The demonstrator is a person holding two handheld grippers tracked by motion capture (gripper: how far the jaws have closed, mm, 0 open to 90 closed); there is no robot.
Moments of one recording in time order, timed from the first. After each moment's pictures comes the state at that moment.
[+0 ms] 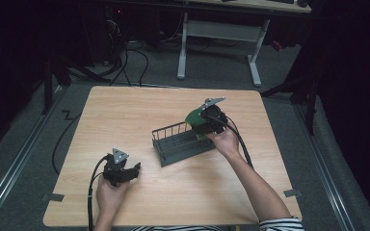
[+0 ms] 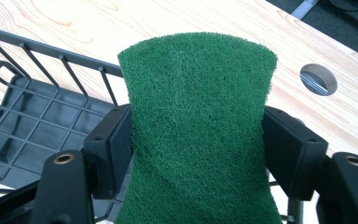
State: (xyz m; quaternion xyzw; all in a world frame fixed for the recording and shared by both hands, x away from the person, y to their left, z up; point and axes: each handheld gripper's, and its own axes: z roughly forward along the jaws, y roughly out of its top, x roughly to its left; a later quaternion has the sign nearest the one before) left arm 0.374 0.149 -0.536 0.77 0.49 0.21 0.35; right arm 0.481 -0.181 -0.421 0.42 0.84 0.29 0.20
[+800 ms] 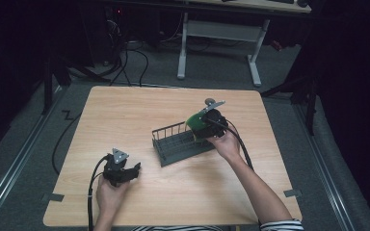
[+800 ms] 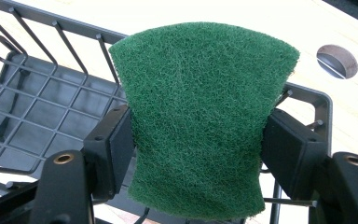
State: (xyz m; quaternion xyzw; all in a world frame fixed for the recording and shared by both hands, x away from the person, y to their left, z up) left arm 0.374 0.149 -0.536 0.77 0.48 0.21 0.35; right arm 0.478 -0.186 -0.435 0.42 0.85 0.28 0.18
